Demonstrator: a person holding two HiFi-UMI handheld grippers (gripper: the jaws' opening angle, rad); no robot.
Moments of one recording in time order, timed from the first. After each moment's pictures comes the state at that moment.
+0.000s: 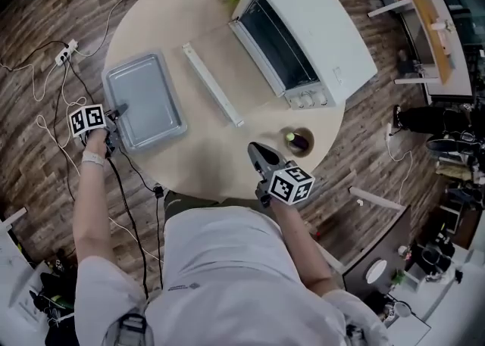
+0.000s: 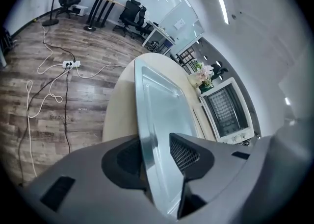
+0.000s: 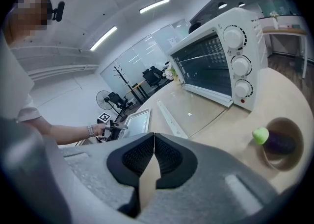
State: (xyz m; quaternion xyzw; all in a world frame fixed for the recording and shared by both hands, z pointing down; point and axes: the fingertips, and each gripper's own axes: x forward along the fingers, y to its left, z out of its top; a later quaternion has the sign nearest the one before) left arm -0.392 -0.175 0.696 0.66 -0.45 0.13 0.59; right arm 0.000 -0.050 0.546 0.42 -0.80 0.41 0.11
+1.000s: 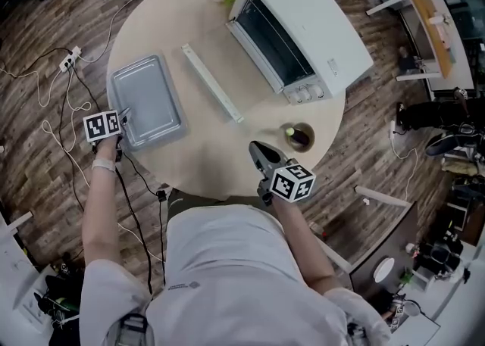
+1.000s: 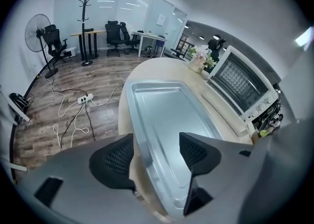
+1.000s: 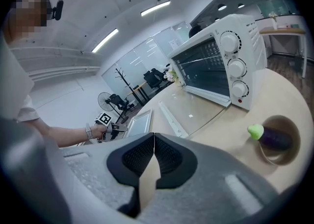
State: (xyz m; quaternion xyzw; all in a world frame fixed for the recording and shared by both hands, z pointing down) left arm -0.409 -0.159 0.686 0.66 -0.54 0.29 0.44; right arm 0.002 -0.036 0.542 0.42 -0.81 0.40 0.10
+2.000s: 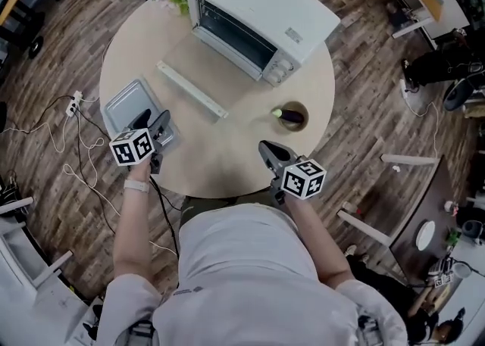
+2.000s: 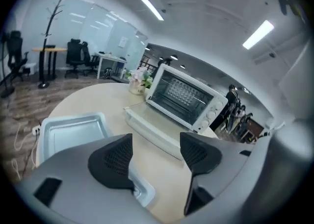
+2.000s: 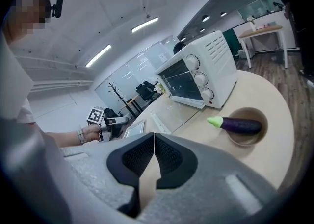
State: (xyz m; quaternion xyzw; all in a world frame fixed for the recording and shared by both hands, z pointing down) left arm -0.197 -0.173 0.559 0.83 -0.42 0.18 0.33; right arm 0.062 0.008 0.527 0.48 -0.78 0.40 0.02
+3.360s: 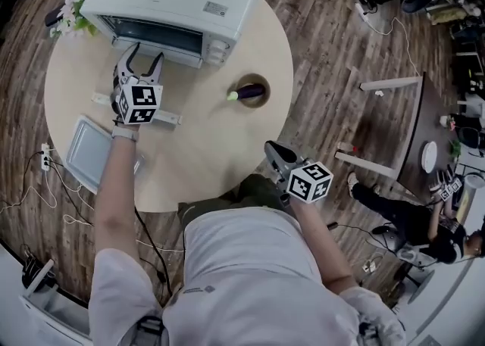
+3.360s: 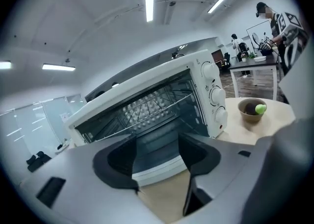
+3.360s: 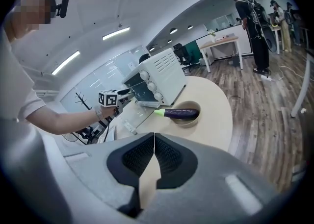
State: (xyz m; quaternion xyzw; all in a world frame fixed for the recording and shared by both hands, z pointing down) left arm 0.061 -0.306 0.528 0.91 -0.27 0.27 -0.16; right arm 0.149 0.084 0.547 0.63 -0.64 0.43 0.00
